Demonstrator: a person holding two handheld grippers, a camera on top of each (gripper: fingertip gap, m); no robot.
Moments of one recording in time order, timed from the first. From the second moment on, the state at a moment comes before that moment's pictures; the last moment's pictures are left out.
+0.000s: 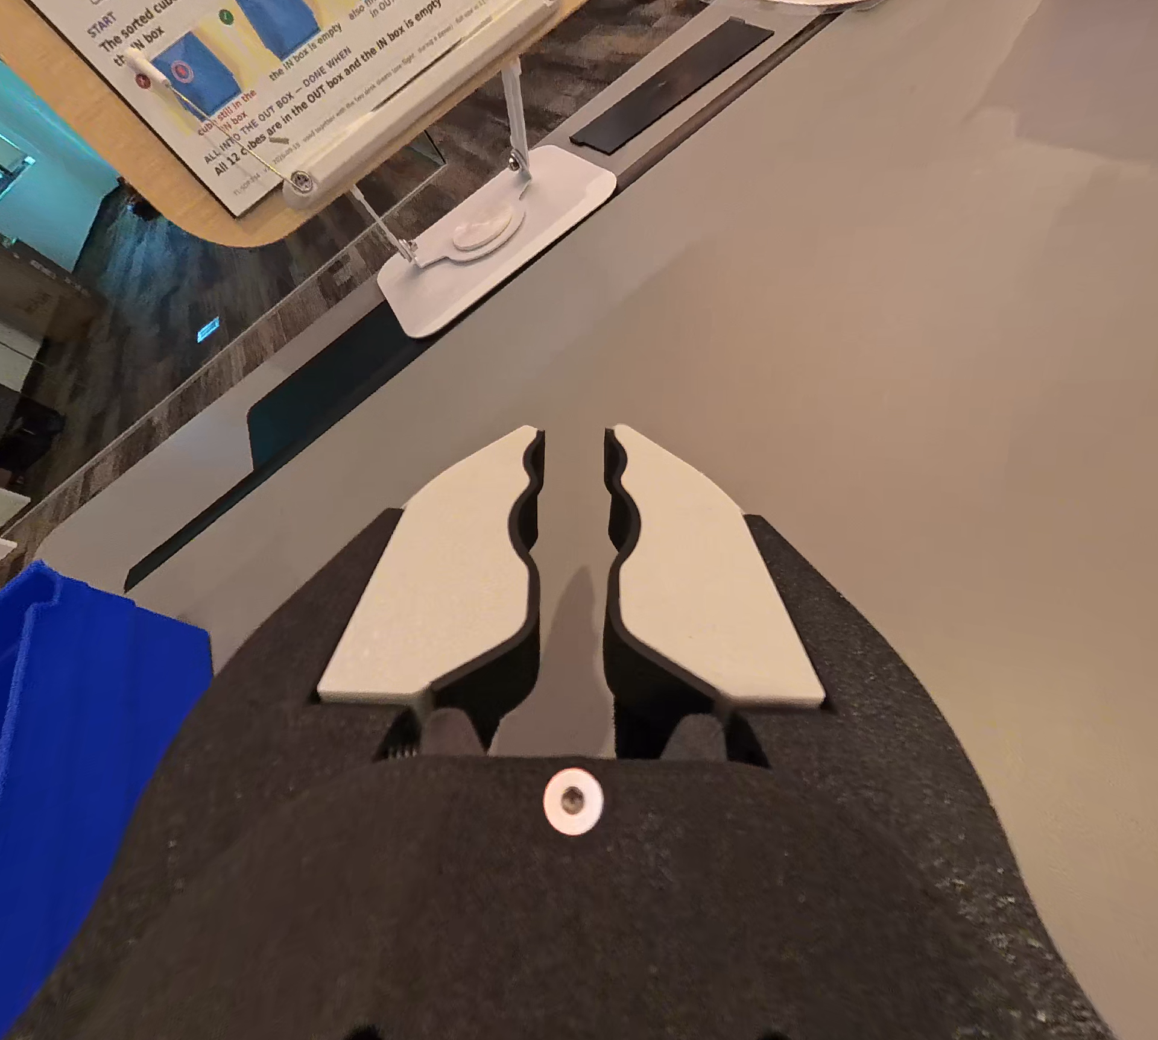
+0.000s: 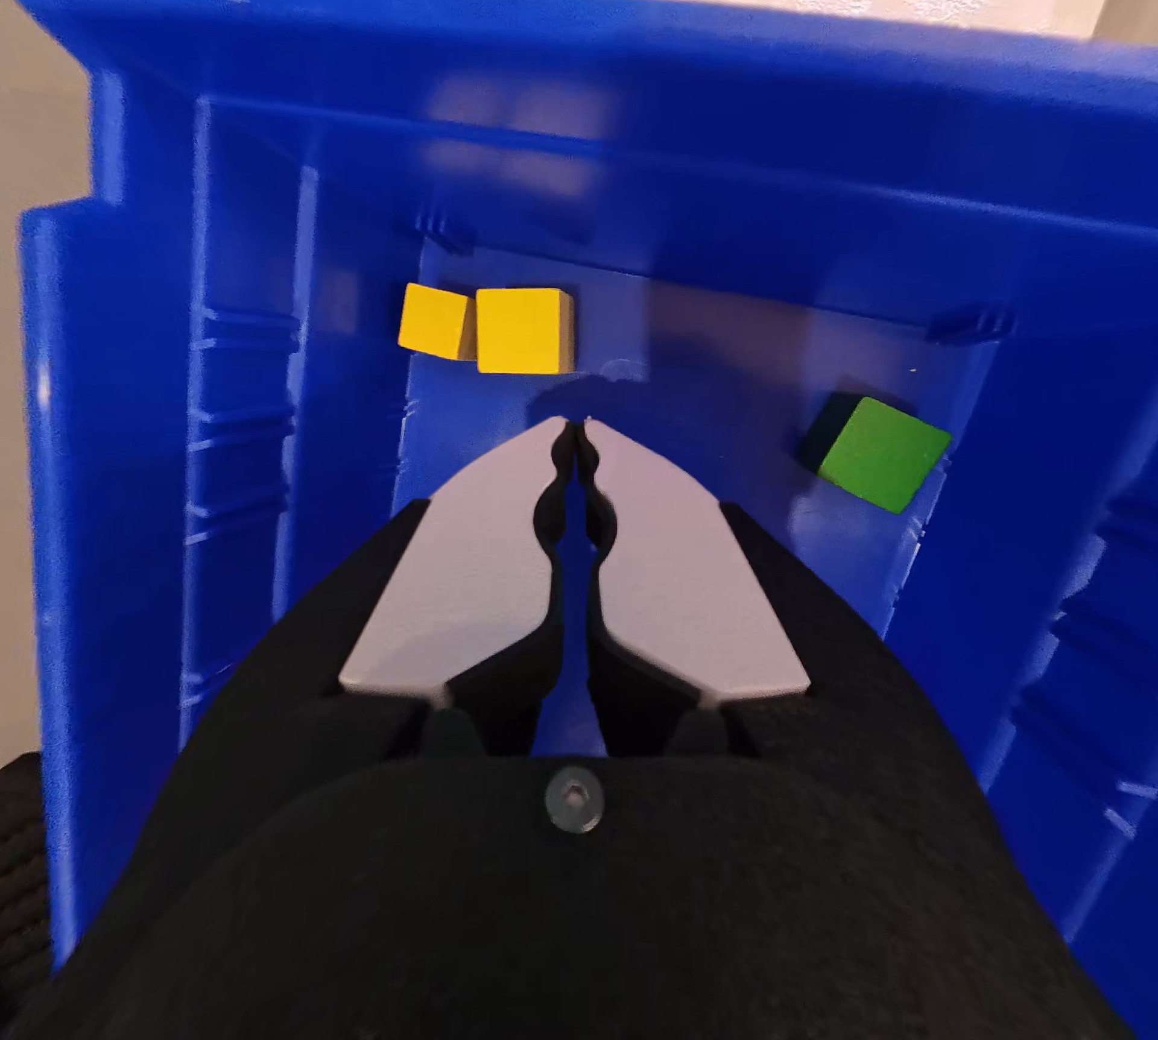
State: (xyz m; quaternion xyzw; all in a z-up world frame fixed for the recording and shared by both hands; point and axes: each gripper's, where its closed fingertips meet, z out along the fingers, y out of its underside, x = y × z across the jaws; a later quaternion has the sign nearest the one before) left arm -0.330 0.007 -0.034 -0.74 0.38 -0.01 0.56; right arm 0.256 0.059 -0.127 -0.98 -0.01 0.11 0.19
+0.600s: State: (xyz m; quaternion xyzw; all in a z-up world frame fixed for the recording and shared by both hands) left arm -0.356 -0.007 -0.041 -0.74 0.37 0.00 0.56; right arm 0.265 0.063 -0.141 -0.98 -0.04 0.06 0.18
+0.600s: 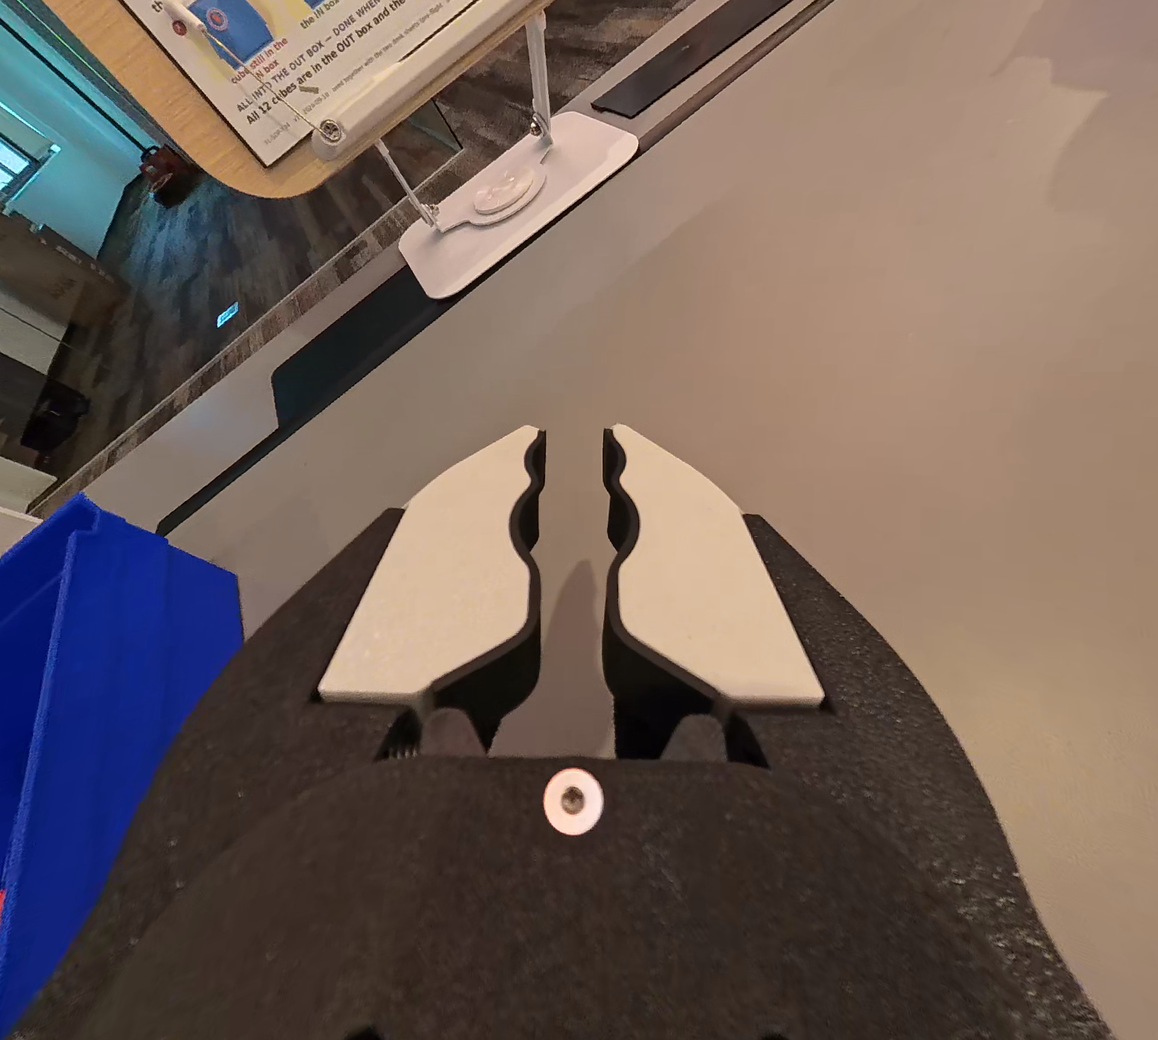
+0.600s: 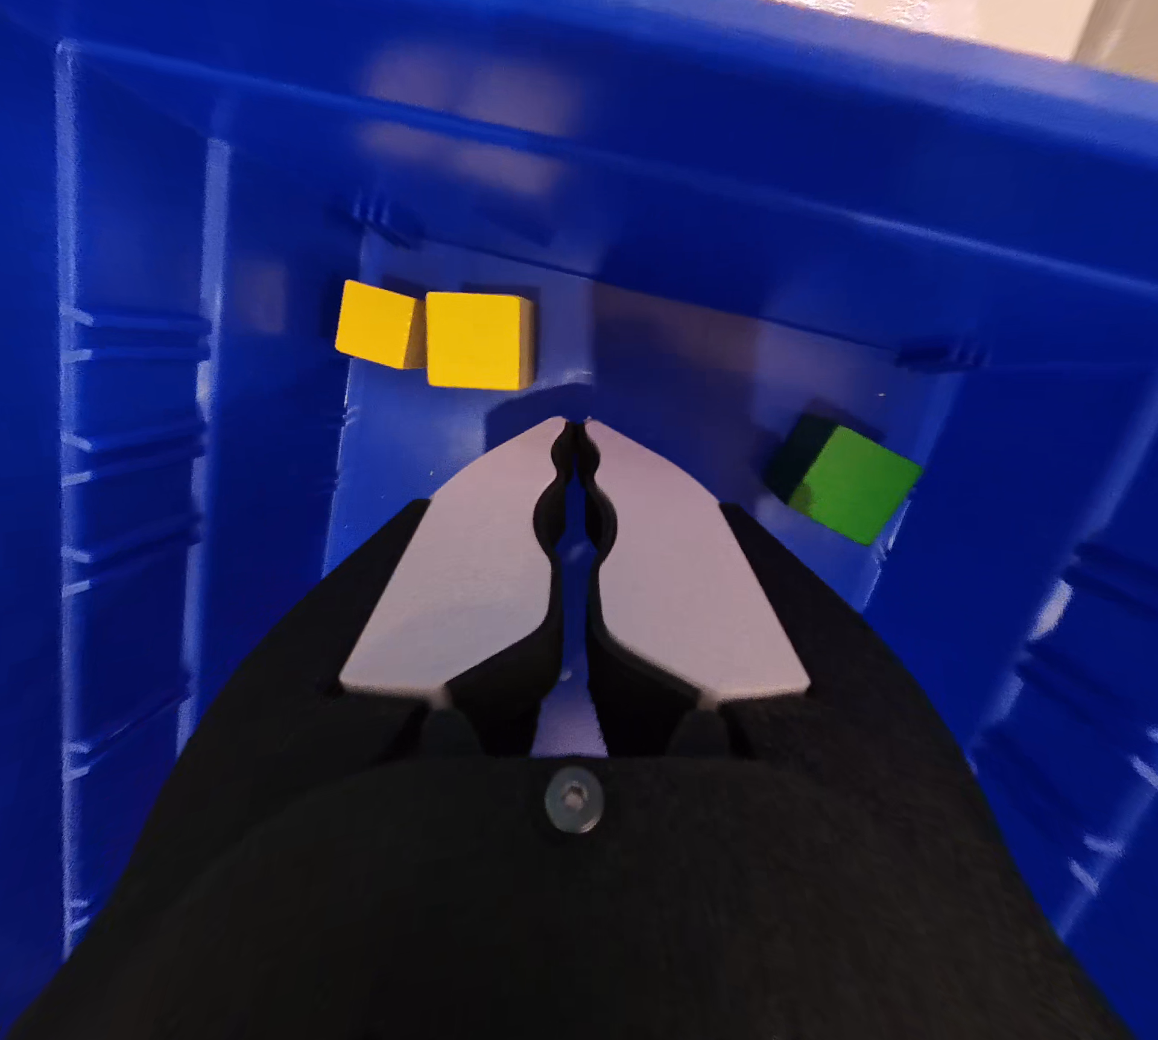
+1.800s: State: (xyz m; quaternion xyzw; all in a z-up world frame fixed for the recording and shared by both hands) left arm -0.443 -0.026 -0.026 -0.77 0.27 0.02 0.58; right arm 0.188 0.065 0.053 -0.88 -0.10 -0.02 0.47
